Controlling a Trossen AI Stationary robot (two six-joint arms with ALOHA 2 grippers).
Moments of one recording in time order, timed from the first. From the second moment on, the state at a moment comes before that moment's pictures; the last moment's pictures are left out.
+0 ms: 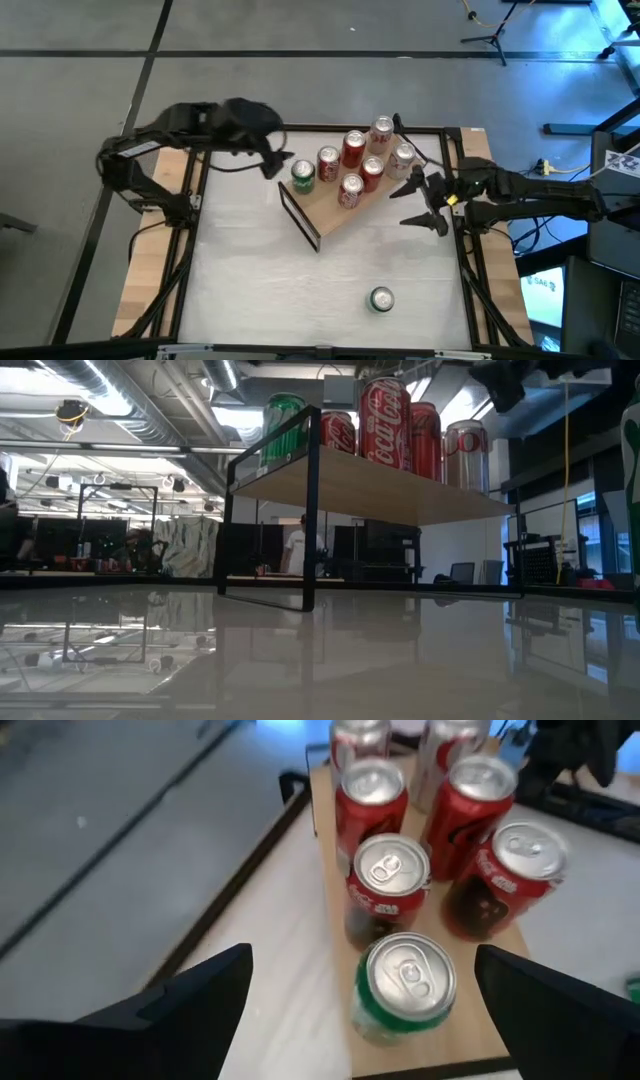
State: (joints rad) left arm 0.14 1.45 1.86 -1.15 -0.31 -0.26; right arm -0.05 0.65 0.64 -0.22 -0.36 0.08
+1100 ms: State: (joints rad) left arm -0.38 1.04 0.78 -0.28 -0.67 -0.48; right arm 0.54 0.91 0.79 -0.24 0.14 0.71
